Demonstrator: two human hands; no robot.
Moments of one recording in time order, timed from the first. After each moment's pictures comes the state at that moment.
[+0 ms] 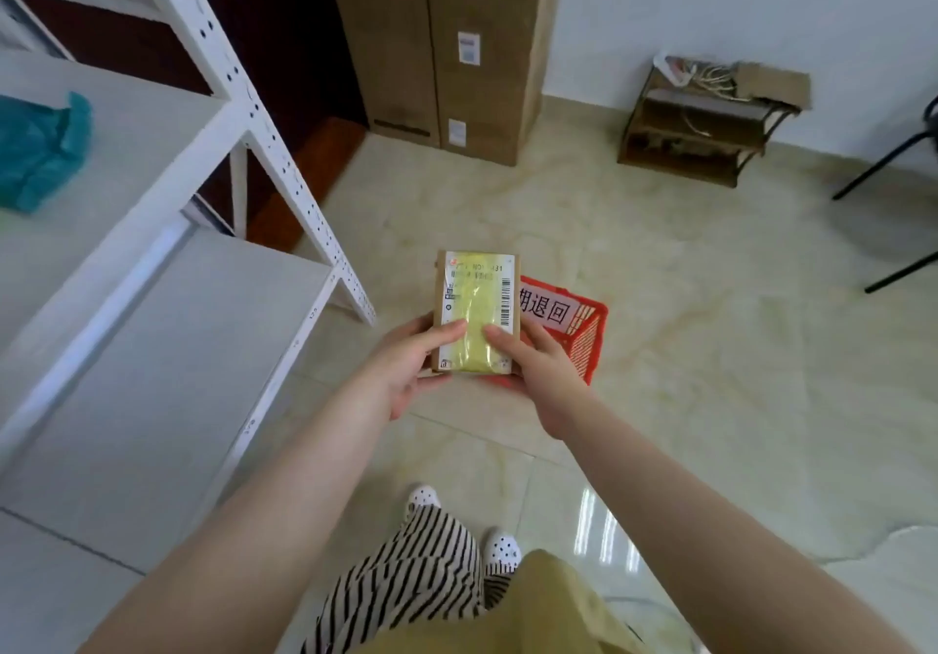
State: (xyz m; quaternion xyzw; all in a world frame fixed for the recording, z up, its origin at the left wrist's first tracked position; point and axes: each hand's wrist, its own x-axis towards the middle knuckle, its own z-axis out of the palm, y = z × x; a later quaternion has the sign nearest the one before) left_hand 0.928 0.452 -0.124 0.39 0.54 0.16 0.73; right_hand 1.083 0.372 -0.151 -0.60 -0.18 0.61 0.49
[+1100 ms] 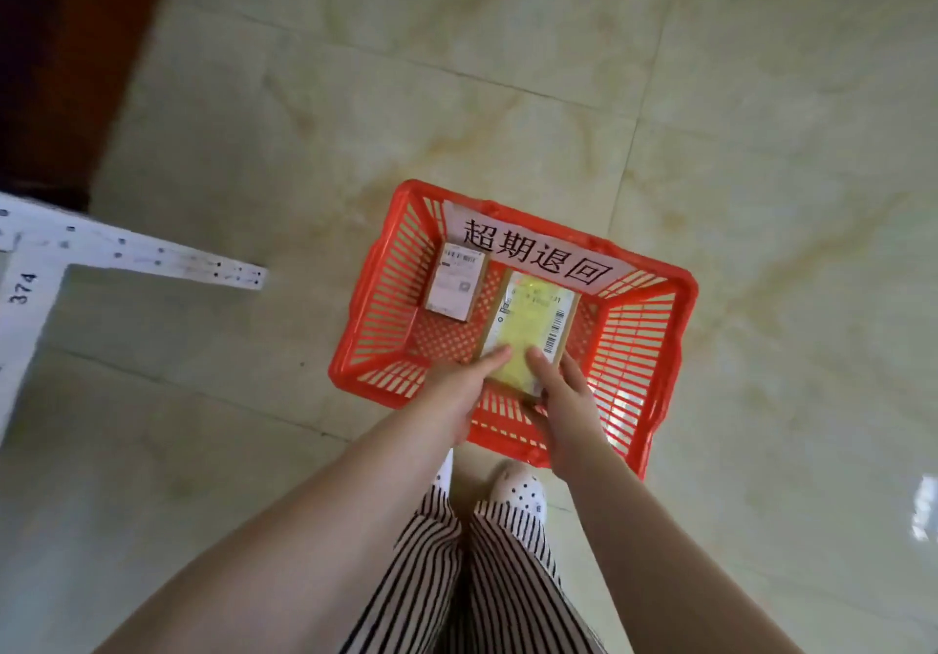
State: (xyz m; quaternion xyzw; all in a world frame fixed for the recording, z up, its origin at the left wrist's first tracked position) left_hand 1.163 0.633 -0.627 0.18 0.68 0.01 0.71; right_hand 1.261 0.550 -0.639 -0.63 0.17 0.60 0.46
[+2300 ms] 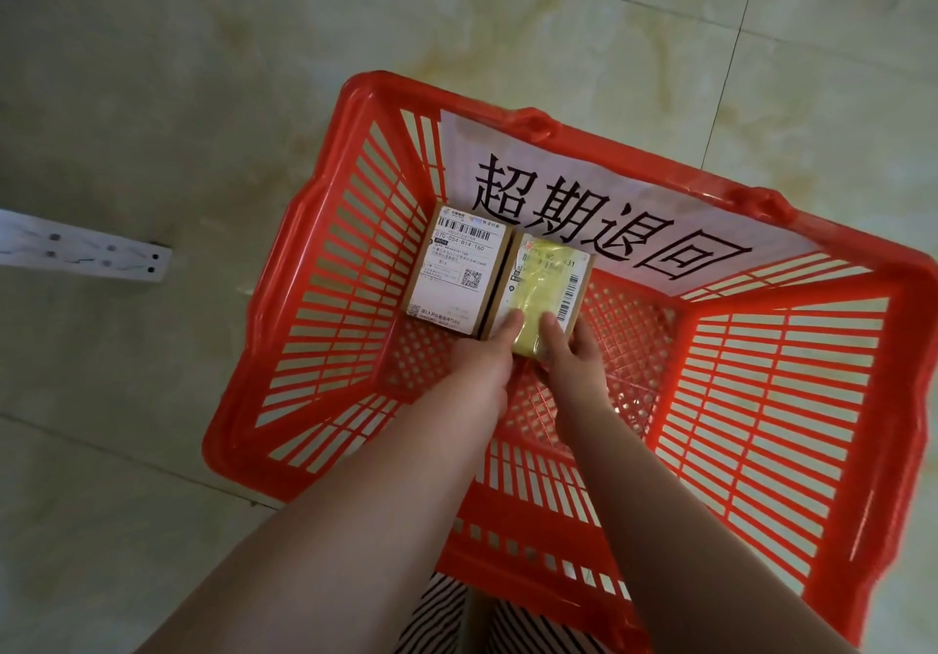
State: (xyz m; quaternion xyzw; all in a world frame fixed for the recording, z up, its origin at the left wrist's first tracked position) left_hand 1.193 0.670 -0.898 0.14 0.73 0.05 0.66; right_hand 1.265 0.612 -0.890 -0.71 0.04 0.53 0.46
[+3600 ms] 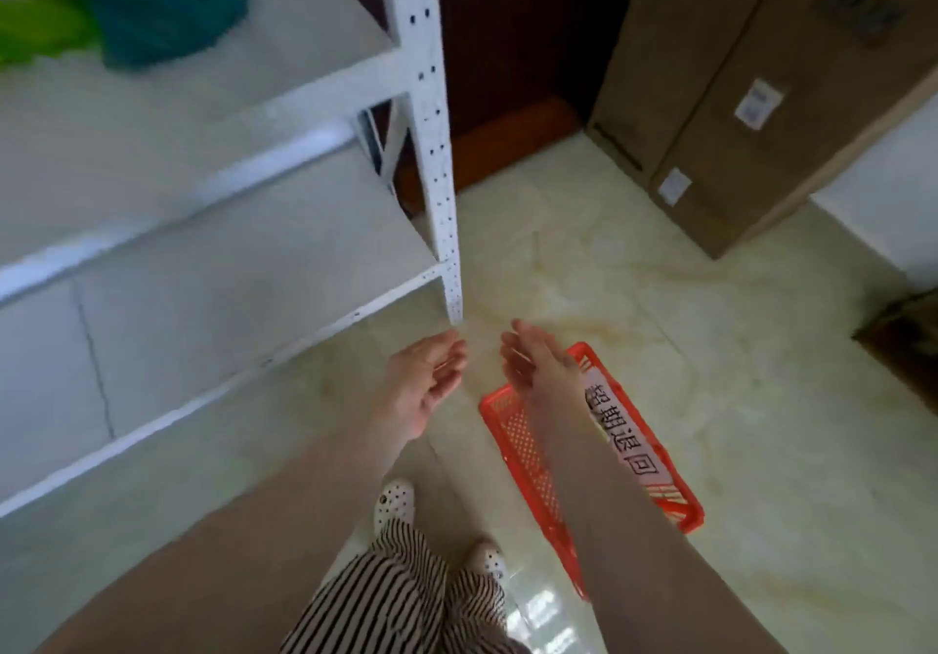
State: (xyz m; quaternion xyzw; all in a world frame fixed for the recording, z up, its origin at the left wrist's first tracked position) left_hand 0.960 0.607 -0.250 0.00 0.63 0.45 0.63; right_hand 1.103 0.637 -0.261 -0.57 -0.17 0.71 0.39
